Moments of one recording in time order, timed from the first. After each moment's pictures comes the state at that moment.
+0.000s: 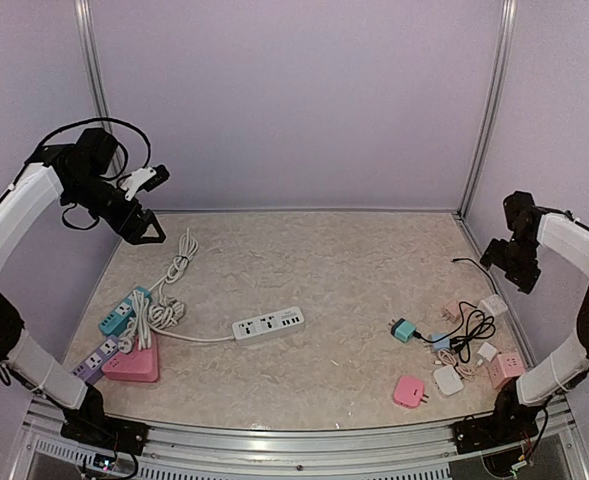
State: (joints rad) left arm -0.15 1.50 1.64 -1.20 0.35 0.53; right arm -0.10 1.41 1.11 -0.81 0.24 0.60
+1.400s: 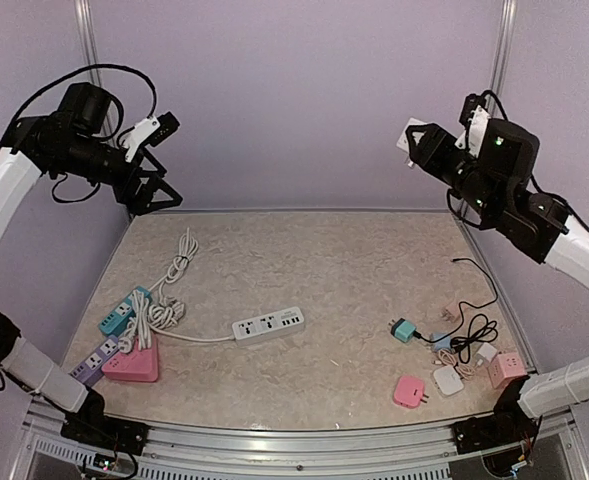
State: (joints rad) left arm -0.27 1.44 1.86 -1.21 0.44 0.56; right arm 0.67 1.15 1.24 -0.09 0.45 0.49
